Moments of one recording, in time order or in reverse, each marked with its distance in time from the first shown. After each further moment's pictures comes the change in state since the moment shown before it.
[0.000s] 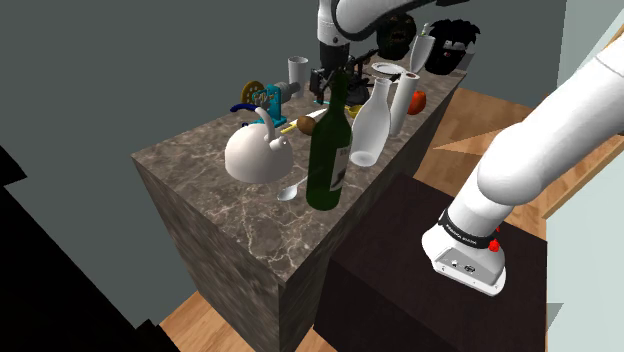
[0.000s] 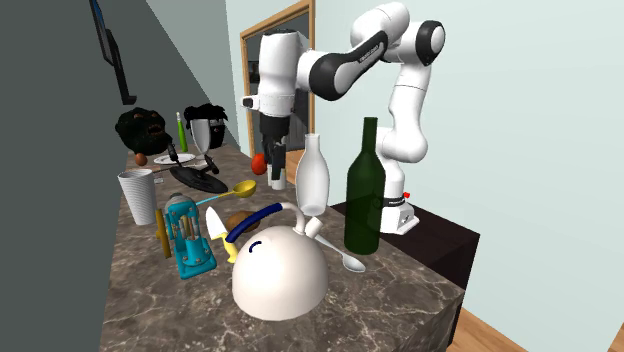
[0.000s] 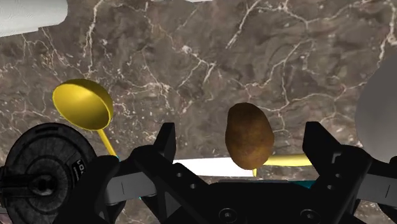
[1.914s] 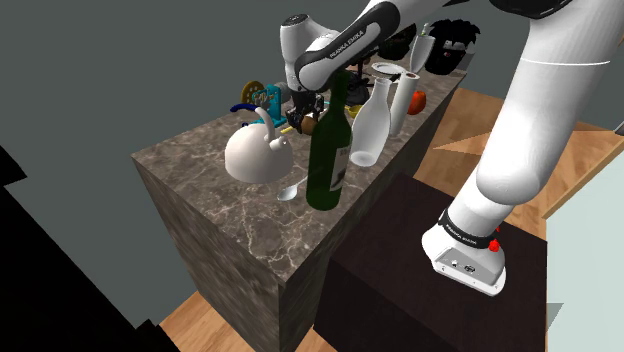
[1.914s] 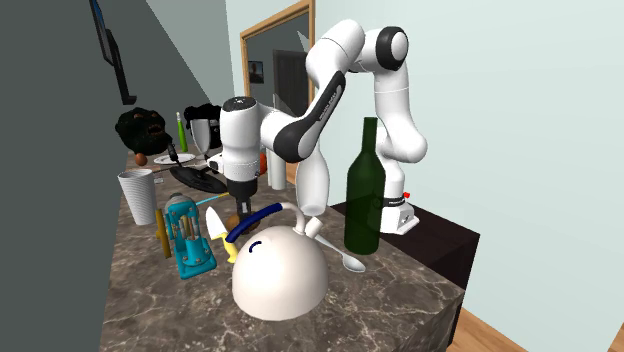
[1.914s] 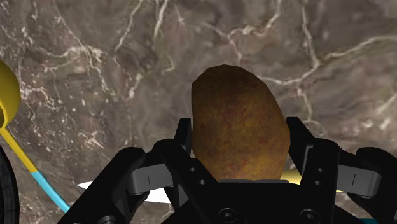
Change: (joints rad) arm -0.015 0.461 0.008 0.176 -0.166 0.203 0.202
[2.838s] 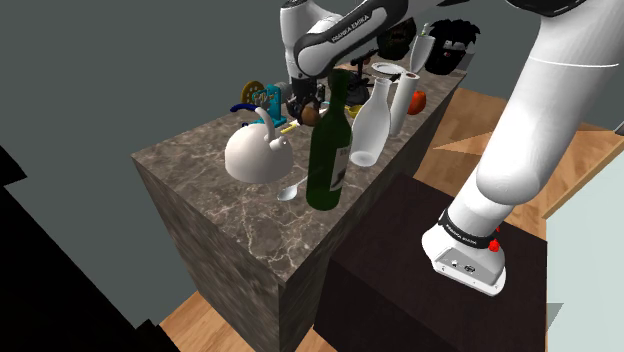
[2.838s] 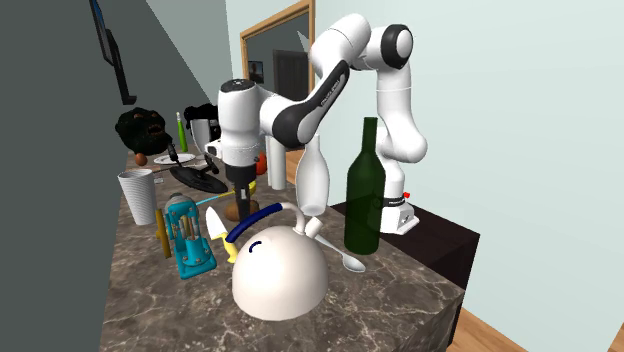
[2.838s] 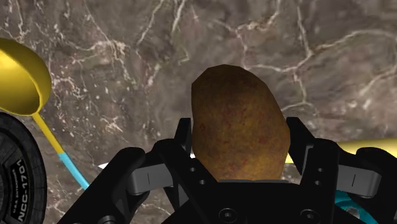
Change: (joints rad) arm -0.001 -0.054 0.006 0.029 0.027 -0.078 -0.032
